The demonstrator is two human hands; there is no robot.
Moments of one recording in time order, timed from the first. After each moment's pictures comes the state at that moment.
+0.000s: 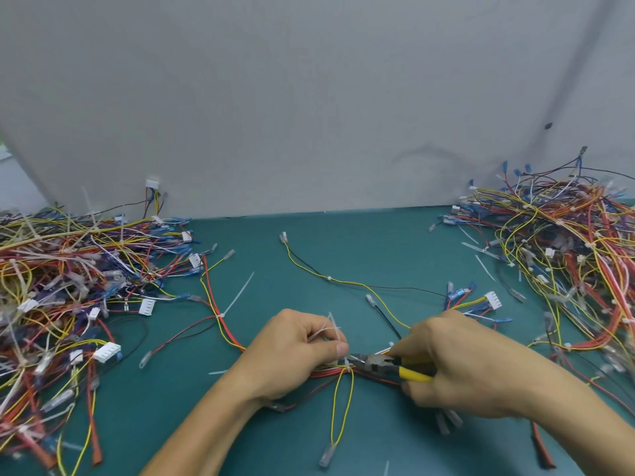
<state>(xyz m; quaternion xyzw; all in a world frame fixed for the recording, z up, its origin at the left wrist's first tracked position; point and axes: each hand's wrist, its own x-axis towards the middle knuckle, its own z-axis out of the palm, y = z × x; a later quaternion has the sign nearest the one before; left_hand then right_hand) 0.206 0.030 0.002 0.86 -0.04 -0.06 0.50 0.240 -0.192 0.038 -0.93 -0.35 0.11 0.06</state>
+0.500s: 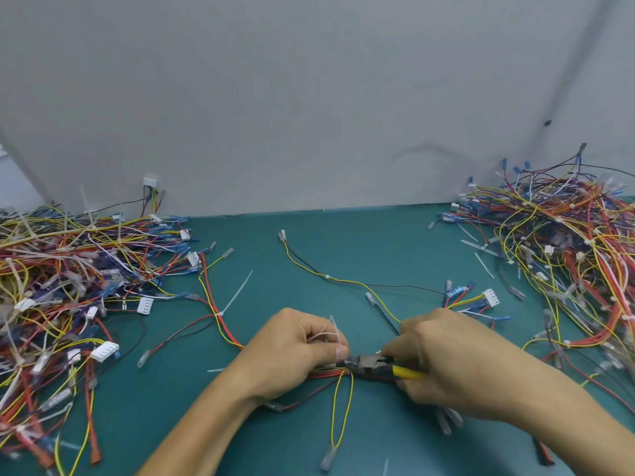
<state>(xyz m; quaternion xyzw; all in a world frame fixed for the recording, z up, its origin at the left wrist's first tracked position) 0.207 0.031 0.000 0.85 -0.06 -0.08 0.52 0.240 -0.186 0.033 -0.92 -0.39 0.05 -0.02</state>
